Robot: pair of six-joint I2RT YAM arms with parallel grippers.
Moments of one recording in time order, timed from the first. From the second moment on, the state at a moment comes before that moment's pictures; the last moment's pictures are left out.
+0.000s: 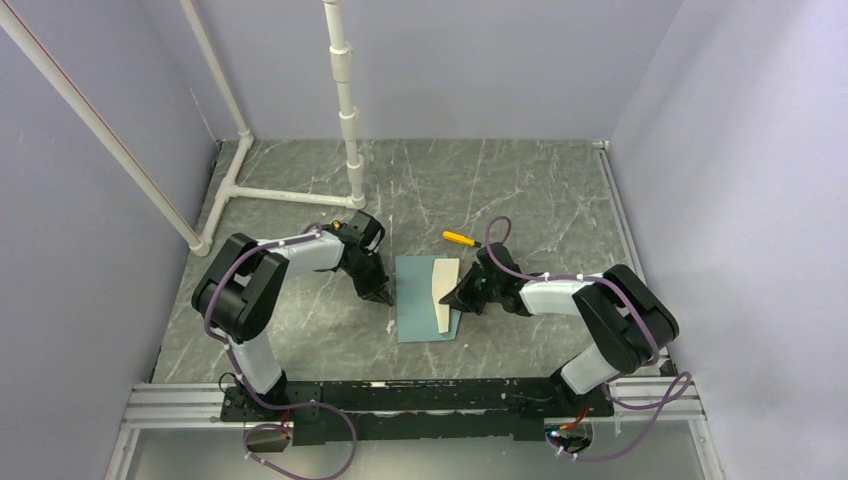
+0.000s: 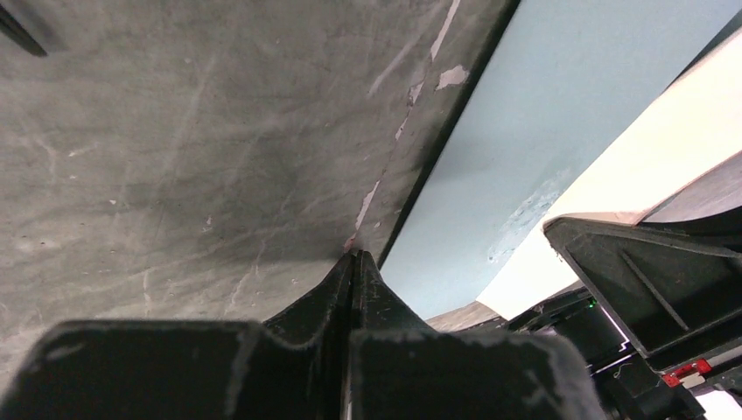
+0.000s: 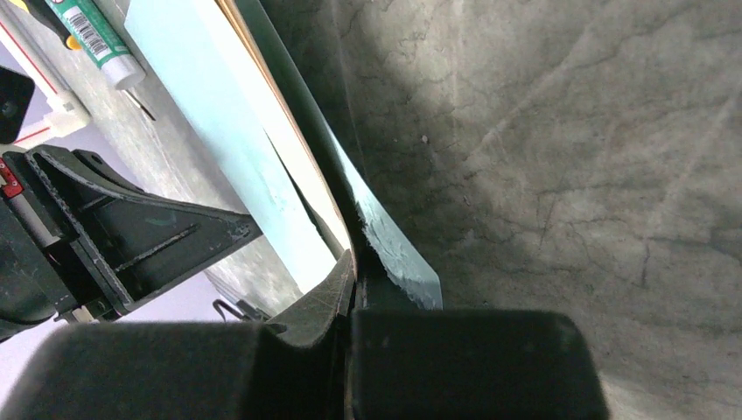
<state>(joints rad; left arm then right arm) -0.54 1.77 0.97 -0.49 0.32 -0.89 0.57 1.54 0.51 0.16 -0.28 1.24</state>
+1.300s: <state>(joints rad) -0.55 1.83 1.07 -0.44 0.24 -0.91 0.52 1.57 0.48 0.24 -0.41 1.19</state>
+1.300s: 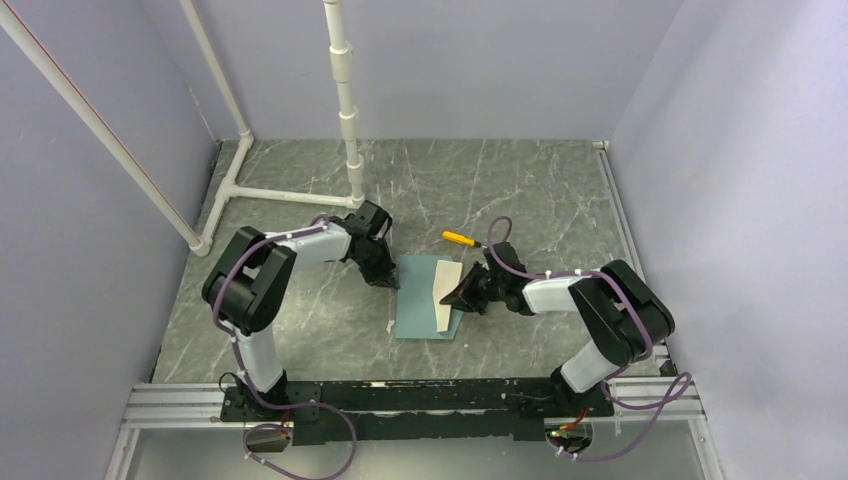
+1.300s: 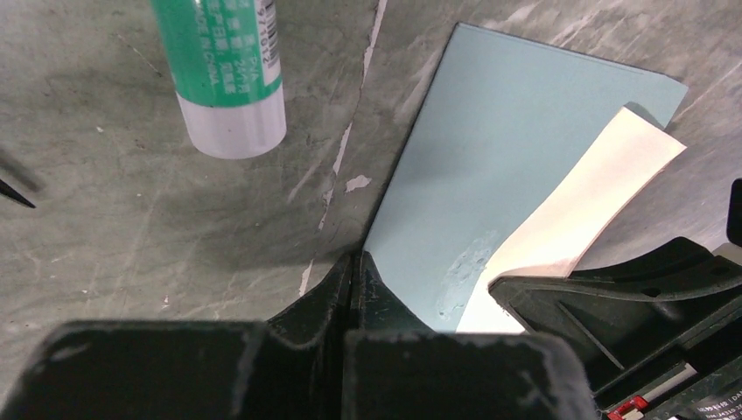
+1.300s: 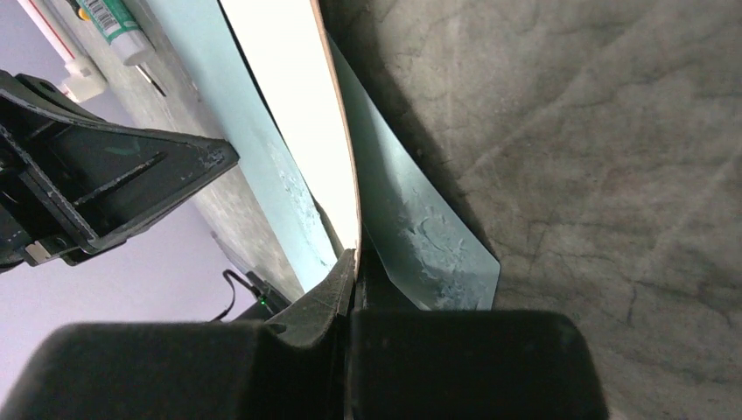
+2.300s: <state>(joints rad) -0.55 1.81 1.03 -0.38 0.27 -0.92 0.51 1.72 0.61 0.20 -0.57 1.10</state>
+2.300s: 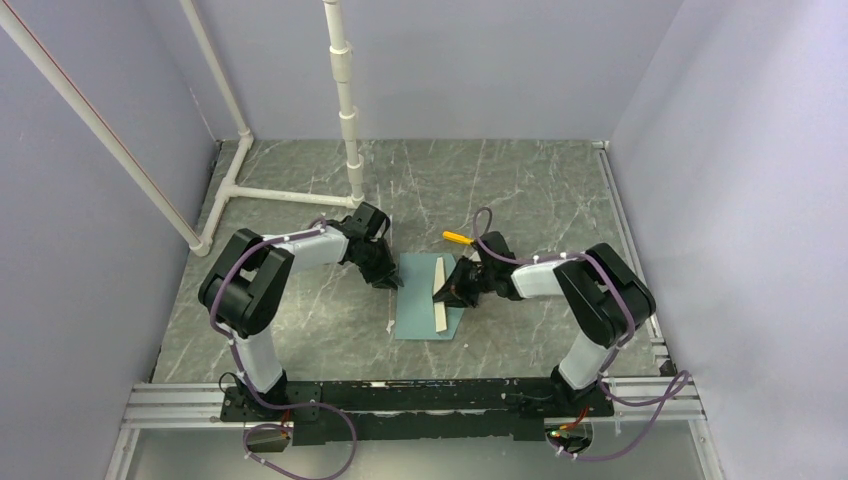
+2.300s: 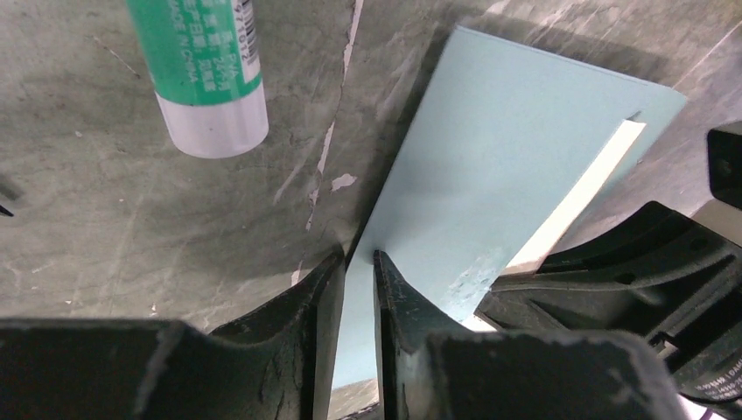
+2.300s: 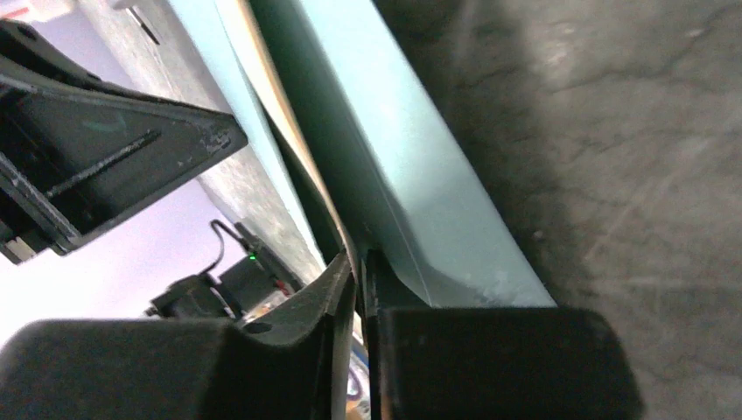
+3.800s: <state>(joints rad) -0.54 1.81 0.94 -0.23 0.40 -0.94 0.56 1.56 0.65 -0.03 -0.30 0.99</state>
